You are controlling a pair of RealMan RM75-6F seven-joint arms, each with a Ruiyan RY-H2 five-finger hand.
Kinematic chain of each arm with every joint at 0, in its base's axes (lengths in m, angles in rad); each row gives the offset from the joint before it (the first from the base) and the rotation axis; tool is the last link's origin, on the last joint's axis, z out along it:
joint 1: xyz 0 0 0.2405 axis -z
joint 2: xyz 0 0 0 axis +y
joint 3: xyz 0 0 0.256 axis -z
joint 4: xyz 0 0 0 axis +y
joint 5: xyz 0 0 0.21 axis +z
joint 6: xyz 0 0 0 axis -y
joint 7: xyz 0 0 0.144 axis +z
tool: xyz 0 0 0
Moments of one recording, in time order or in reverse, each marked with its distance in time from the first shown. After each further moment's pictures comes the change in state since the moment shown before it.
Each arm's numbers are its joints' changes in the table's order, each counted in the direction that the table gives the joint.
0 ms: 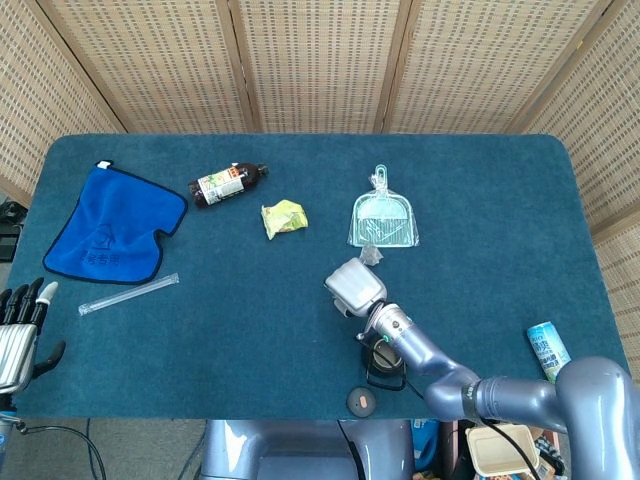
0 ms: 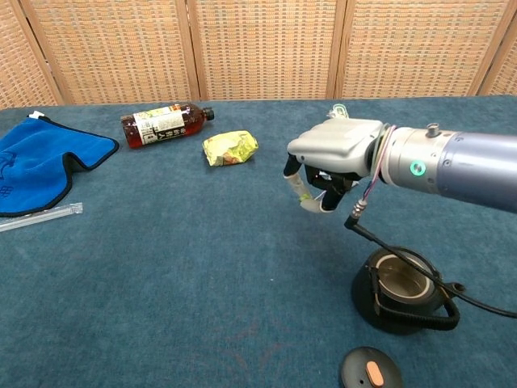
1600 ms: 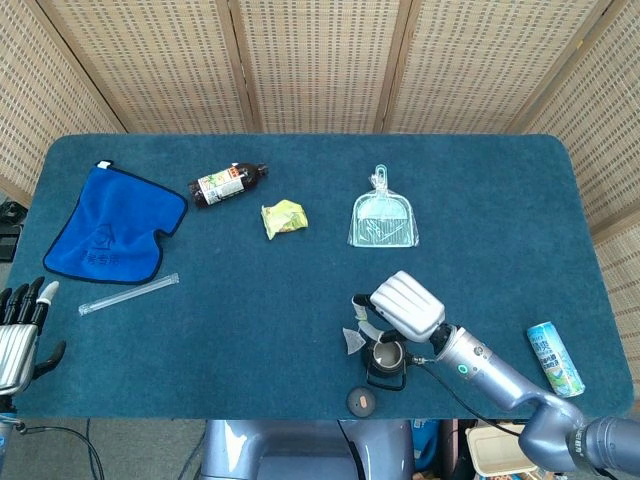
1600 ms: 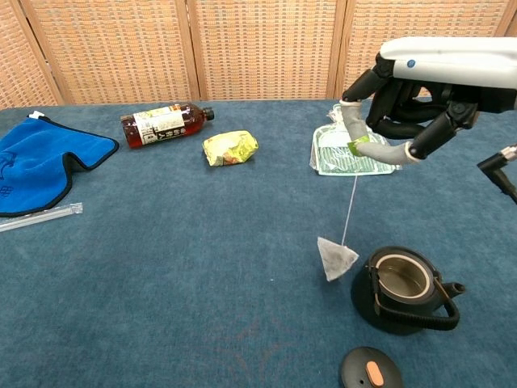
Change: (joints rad) left arm -0.003 0.019 -0.002 -0.045 0.008 -0.012 0.038; right arm 0.231 0.397 0.058 -0.312 -0.572 -0.206 0.656
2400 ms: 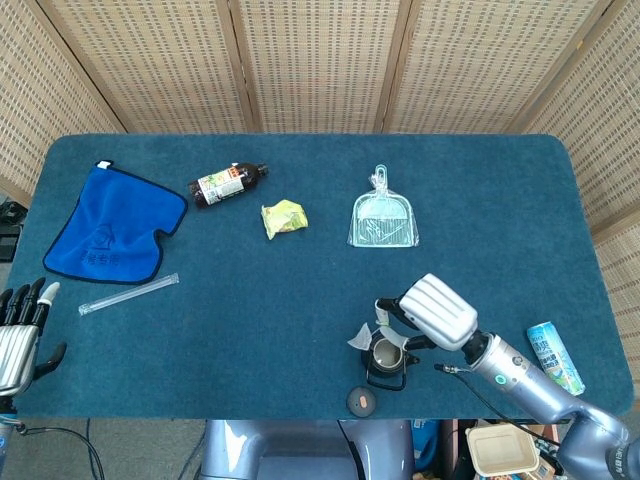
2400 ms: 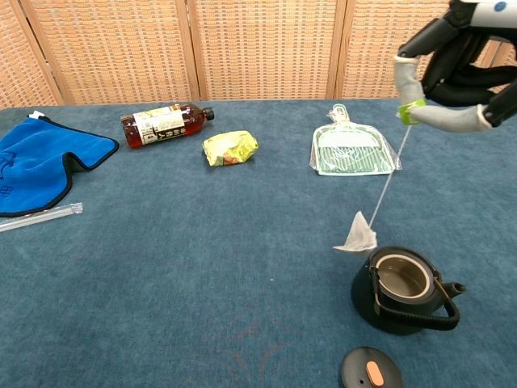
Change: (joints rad) left arm -0.002 -0.001 -0.003 -0.001 0.003 0.000 0.001; right arm 0.074 0.129 0.038 -0.012 -0.157 -0.138 0.182
